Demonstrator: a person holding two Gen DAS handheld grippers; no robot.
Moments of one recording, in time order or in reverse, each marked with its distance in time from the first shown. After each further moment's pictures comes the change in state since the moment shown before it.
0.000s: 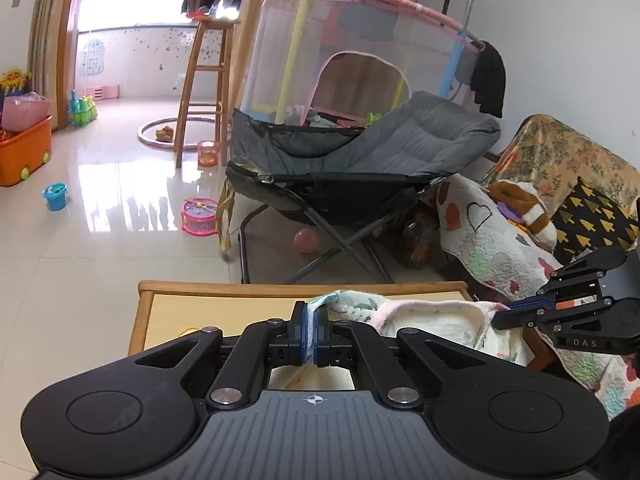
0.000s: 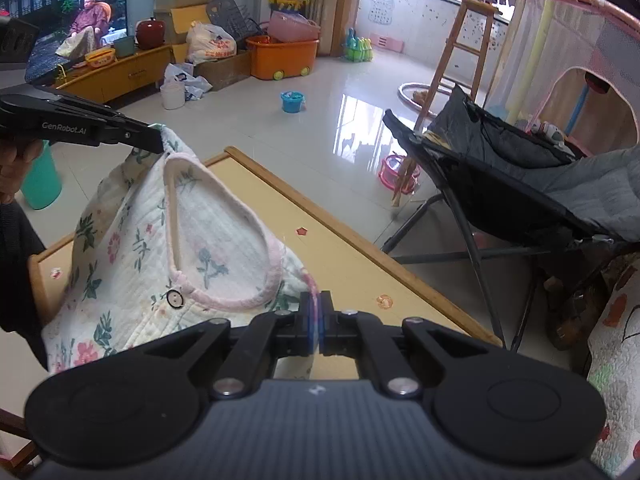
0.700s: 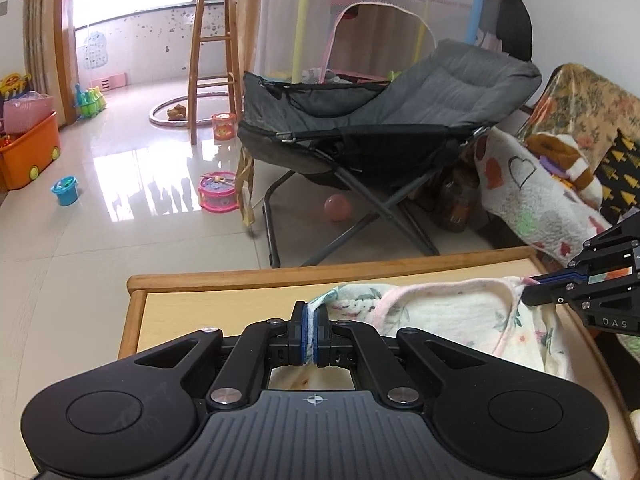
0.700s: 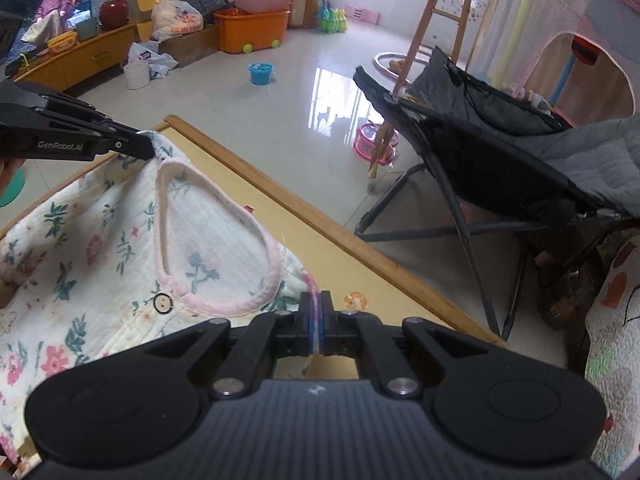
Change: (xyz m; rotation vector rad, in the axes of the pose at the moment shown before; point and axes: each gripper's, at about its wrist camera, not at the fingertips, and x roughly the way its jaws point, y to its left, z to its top) left arm 0.122 0.022 -0.002 0.077 0.107 0.085; right arm 0.068 -0.020 -0.001 0.055 0.090 -0.066
